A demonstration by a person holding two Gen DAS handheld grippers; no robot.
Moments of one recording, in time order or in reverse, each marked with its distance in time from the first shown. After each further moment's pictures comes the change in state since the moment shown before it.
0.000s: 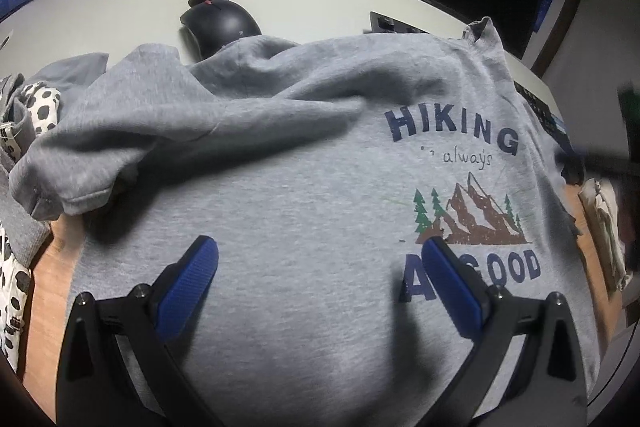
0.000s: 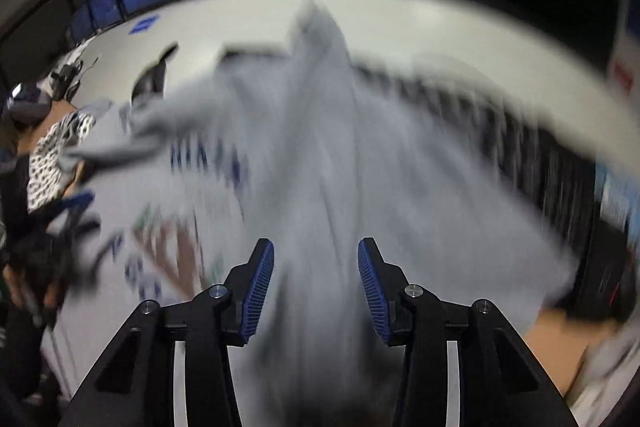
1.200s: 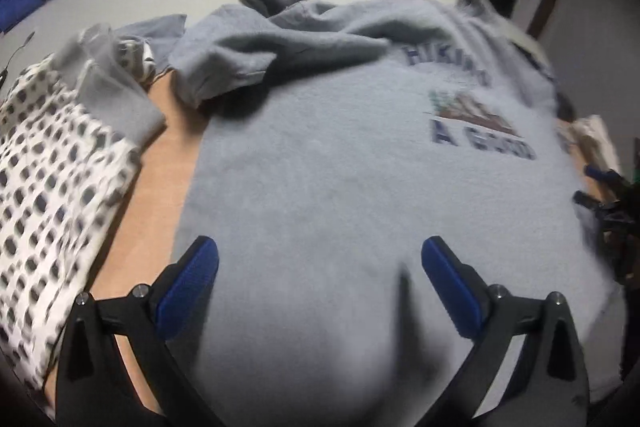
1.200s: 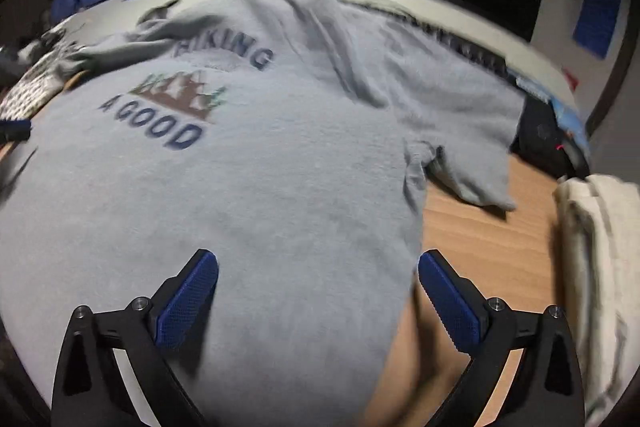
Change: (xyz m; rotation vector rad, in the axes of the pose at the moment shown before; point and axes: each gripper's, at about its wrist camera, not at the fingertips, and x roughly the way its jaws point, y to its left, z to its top) left arm -0.101 0.054 -0.078 0.095 0.055 0.023; right arm -0.074 0.067 -0.181 -0.099 -0.165 -0.217
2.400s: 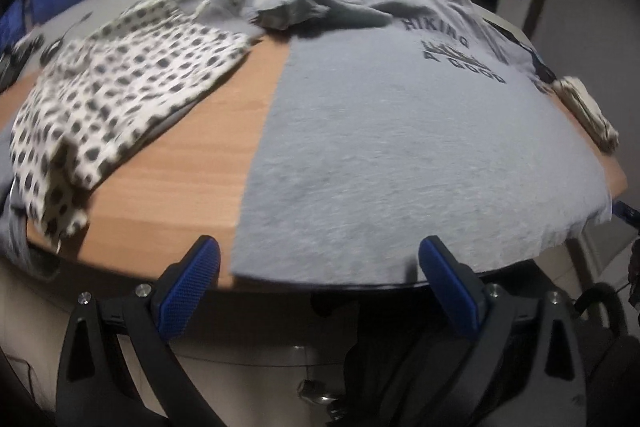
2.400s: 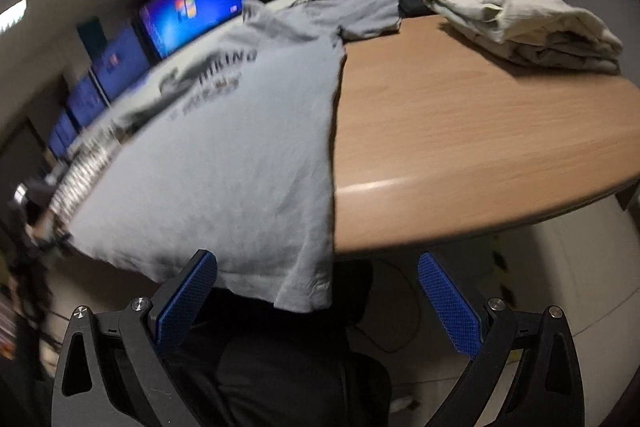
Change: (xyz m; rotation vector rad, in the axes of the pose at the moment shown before) left arm -0.074 0.020 -0.137 0.046 -0.069 0.053; right arm -0.092 0.026 -0.193 0.498 -0.115 0.100
